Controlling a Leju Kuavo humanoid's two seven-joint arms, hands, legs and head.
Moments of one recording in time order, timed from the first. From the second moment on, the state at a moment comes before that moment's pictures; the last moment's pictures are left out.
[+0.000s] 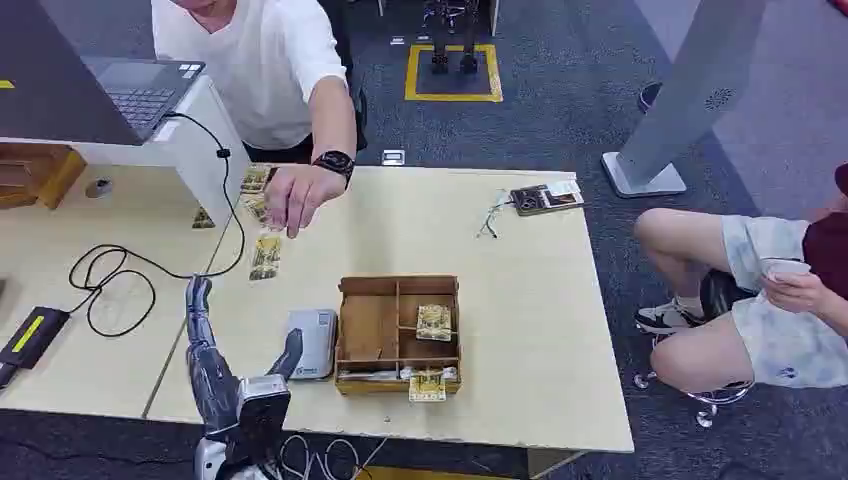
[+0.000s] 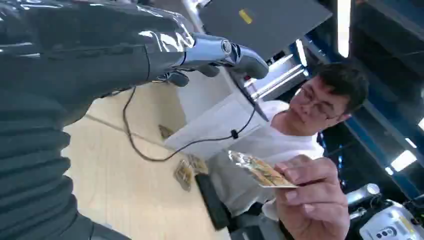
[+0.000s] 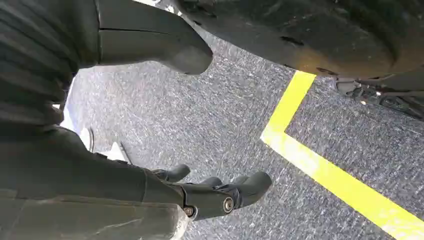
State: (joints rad) left arm 0.12 -0.26 -0.04 -1.61 -0.71 0.67 -0.49; right arm -0.03 0.20 -1.05 -0.23 1.57 -0.07 0.06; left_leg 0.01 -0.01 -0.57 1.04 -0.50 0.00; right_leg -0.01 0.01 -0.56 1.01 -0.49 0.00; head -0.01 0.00
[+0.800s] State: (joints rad) left arm -0.05 -0.28 0.21 -1.65 -1.26 0.67 -0.45; right arm -0.05 0.18 -0.98 -0.21 1.56 -0.06 0.07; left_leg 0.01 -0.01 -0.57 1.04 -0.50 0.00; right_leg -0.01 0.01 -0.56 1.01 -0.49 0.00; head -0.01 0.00
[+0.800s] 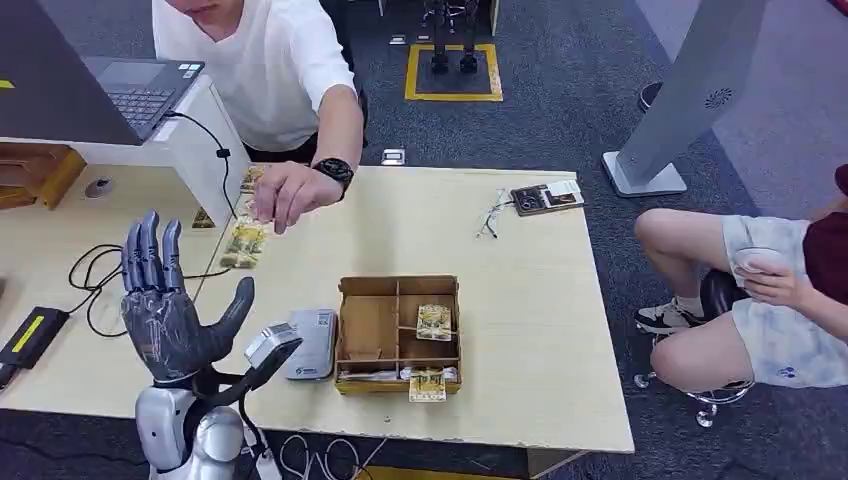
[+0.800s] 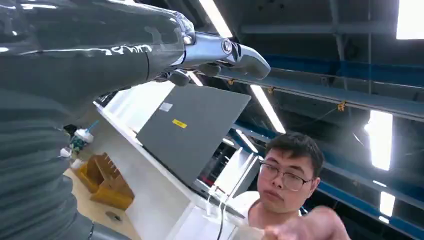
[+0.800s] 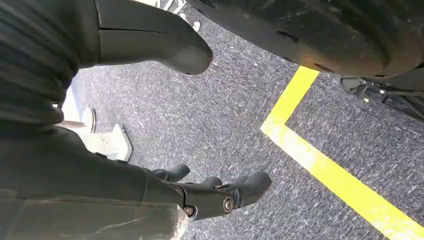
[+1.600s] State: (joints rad) left arm -0.05 -0.28 0.21 -1.65 -1.22 0.67 -0.43; right arm -0.05 0.18 -0.98 -0.21 1.56 -0.06 0.07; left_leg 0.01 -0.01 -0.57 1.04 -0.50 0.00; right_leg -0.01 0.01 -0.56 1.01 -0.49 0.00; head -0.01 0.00
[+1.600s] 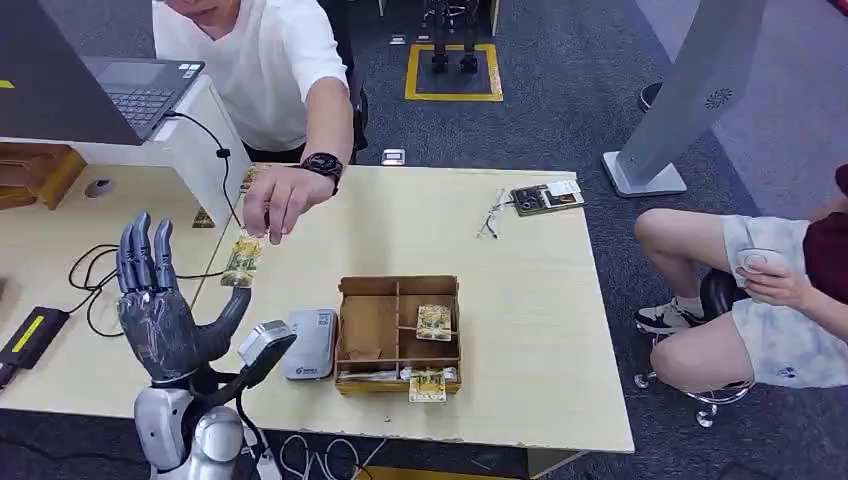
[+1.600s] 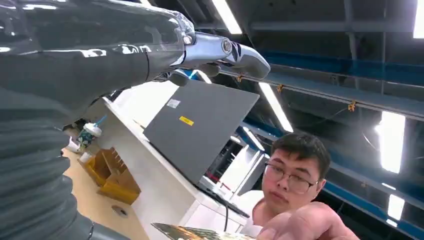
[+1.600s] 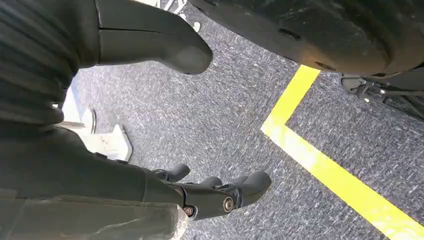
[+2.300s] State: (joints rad) left arm -0.05 -0.28 0.20 -1.64 -1.16 0.67 -0.46; right arm -0.05 0.18 -0.98 -0.21 1.56 -0.06 0.07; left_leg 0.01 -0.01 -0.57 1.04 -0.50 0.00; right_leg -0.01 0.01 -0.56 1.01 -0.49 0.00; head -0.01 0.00
